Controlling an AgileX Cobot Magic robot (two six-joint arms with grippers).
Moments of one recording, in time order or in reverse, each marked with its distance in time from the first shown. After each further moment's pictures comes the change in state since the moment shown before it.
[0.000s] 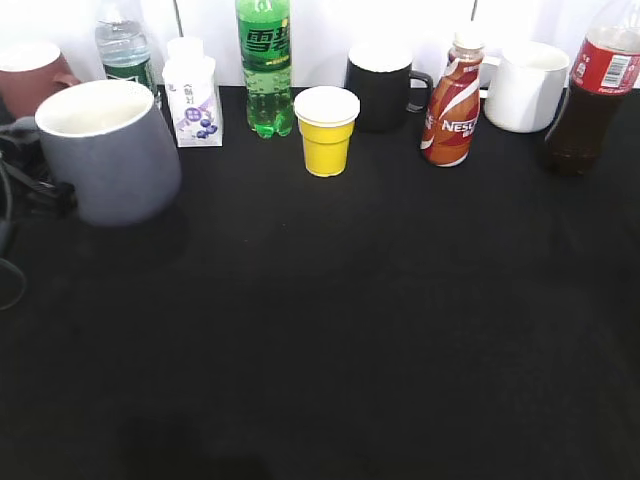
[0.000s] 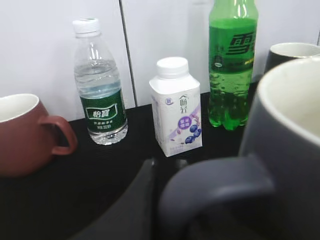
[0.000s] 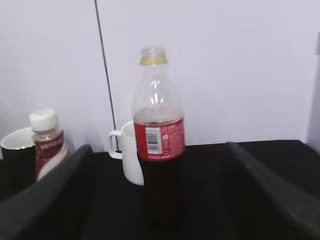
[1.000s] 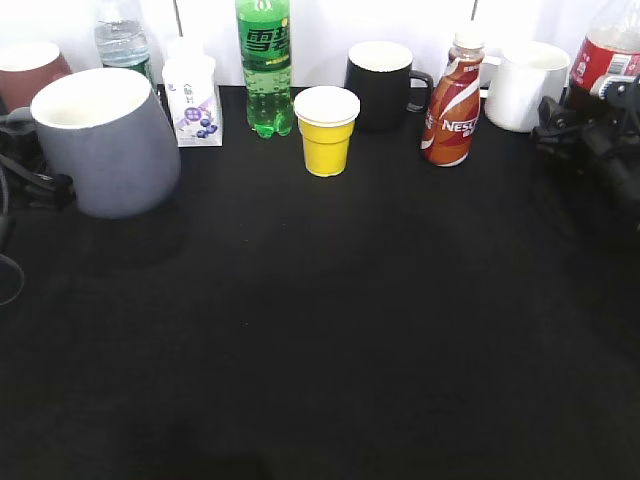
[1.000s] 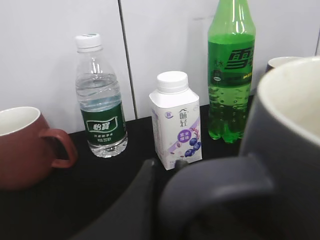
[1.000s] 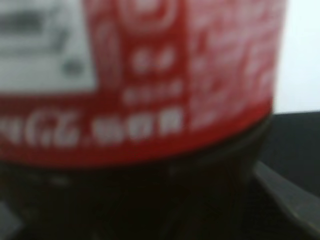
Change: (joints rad) left arm 0.000 0.000 0.000 0.001 -0.043 -0.004; right arm 0.000 1.080 -0.725 -0.015 -0.305 0.000
